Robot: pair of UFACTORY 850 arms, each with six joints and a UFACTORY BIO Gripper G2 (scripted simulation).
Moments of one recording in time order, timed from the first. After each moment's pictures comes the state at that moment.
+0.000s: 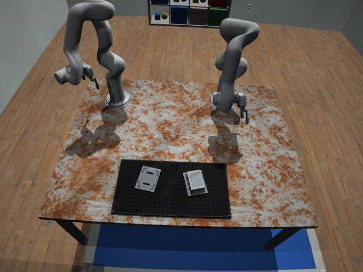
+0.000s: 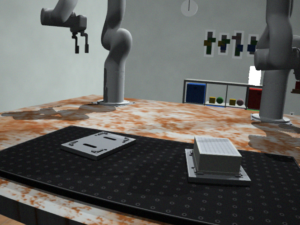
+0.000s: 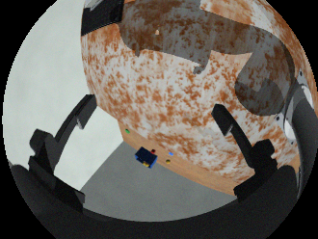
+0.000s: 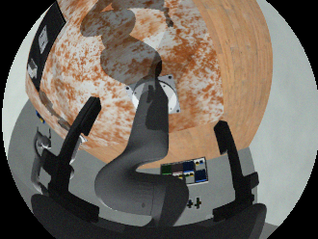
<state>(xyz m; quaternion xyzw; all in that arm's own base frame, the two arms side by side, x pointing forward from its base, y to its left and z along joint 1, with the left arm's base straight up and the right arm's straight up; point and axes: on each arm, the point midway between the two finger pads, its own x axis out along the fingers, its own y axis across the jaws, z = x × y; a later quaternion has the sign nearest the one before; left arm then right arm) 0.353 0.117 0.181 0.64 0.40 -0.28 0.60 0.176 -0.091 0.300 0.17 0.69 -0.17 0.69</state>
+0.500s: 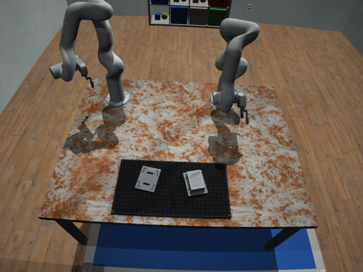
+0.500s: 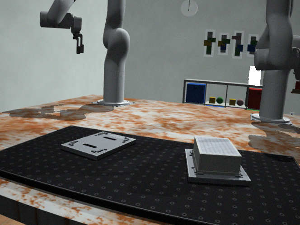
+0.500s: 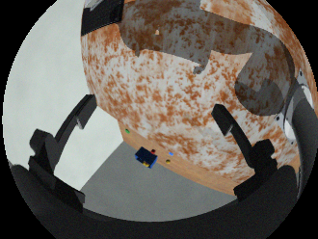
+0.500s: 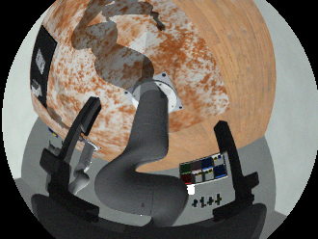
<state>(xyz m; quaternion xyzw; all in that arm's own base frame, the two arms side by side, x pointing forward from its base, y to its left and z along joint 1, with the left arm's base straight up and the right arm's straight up) 0.353 0.117 0.181 0.64 0.40 -0.28 0.60 0.155 -0.124 0.300 0.24 0.67 -0.24 0.67</state>
